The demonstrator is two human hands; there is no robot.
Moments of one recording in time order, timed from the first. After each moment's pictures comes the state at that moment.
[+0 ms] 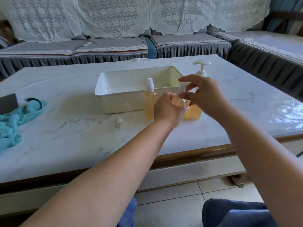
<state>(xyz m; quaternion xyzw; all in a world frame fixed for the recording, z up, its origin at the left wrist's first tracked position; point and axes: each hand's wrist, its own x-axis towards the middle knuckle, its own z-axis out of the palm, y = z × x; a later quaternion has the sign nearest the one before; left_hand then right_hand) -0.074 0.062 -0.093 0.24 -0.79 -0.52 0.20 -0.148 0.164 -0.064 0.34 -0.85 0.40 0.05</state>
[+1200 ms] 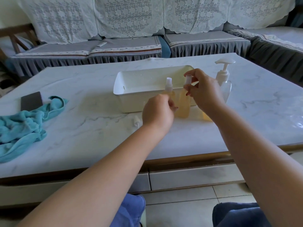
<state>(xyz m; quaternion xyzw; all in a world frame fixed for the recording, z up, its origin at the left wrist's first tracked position) -0.031 0.003 -0.090 0.23 -0.90 -0.27 0.25 -0.150 0.100 -0.077 0.30 -0.84 0.43 0.11</state>
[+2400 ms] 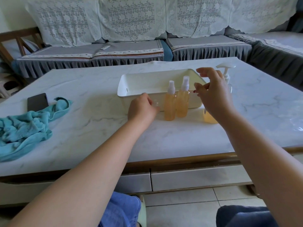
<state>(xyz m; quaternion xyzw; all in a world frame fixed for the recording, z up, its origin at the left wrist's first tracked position) -0.020 -0.041 -0.087 0.34 -0.87 -0.30 0.21 -0.141 0.119 -0.071 0.30 -0.82 0.47 0.16</state>
